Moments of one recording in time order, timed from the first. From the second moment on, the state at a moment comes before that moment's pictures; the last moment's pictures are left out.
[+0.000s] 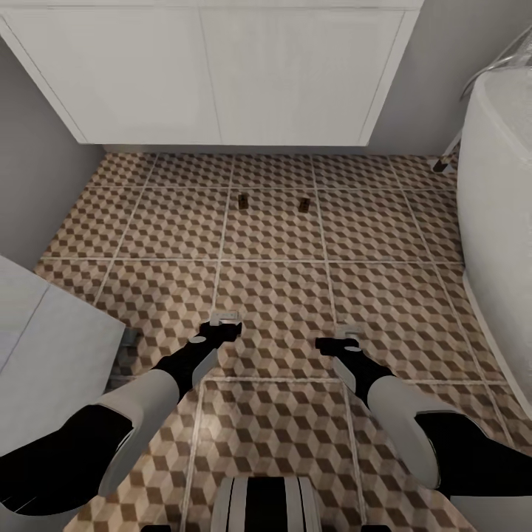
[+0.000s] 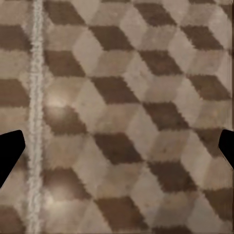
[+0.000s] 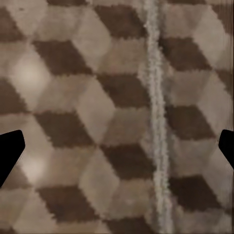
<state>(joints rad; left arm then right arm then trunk) -1.07 -0.12 -0.35 -0.21 0.30 -0.02 0.08 -1.06 0.07 0.02 -0.14 -0.04 0.03 -0.16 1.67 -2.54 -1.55</state>
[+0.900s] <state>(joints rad) -1.07 -0.12 -0.35 -0.21 0.31 -0.03 0.08 -1.06 0.07 0.02 -0.14 -0.04 0.03 -0.17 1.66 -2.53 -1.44</state>
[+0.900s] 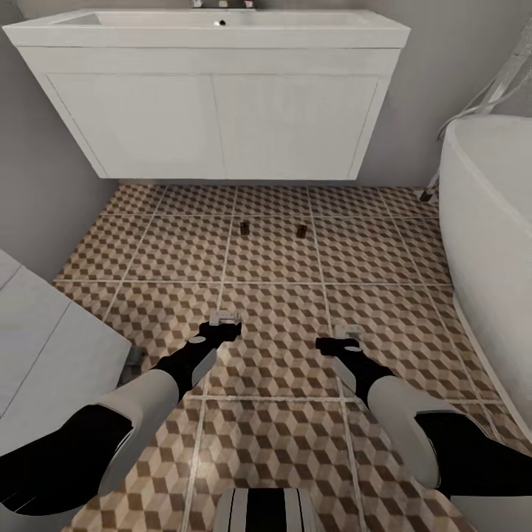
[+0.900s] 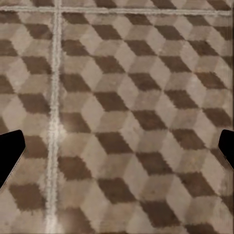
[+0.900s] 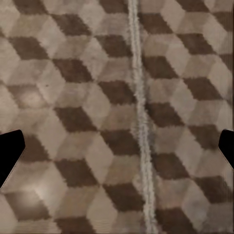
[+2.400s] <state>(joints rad) -1.07 -0.12 -0.35 -0.19 0.35 -0.03 0.08 -1.06 0.07 0.02 -0.14 -0.04 0.03 -0.17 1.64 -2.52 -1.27</state>
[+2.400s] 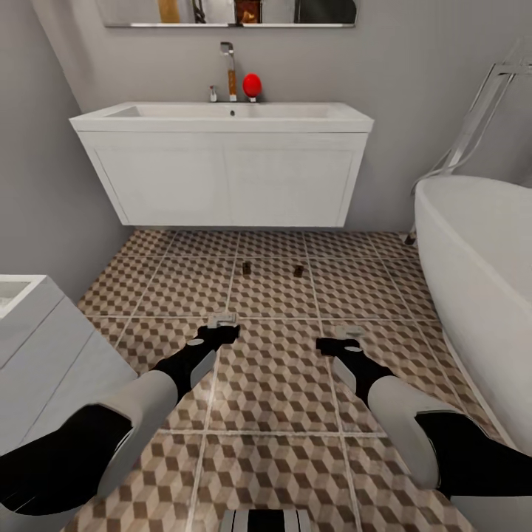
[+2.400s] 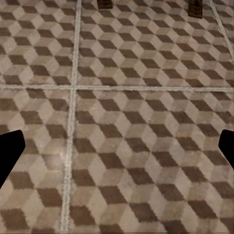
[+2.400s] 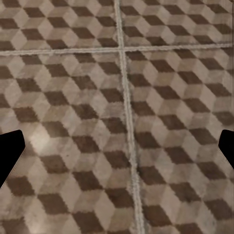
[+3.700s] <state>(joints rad) -1.07 -0.11 -0.35 -0.09 0.35 -0.04 0.08 -1.06 0.07 0.02 -0.13 -0.05 0.04 -0.17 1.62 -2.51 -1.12</state>
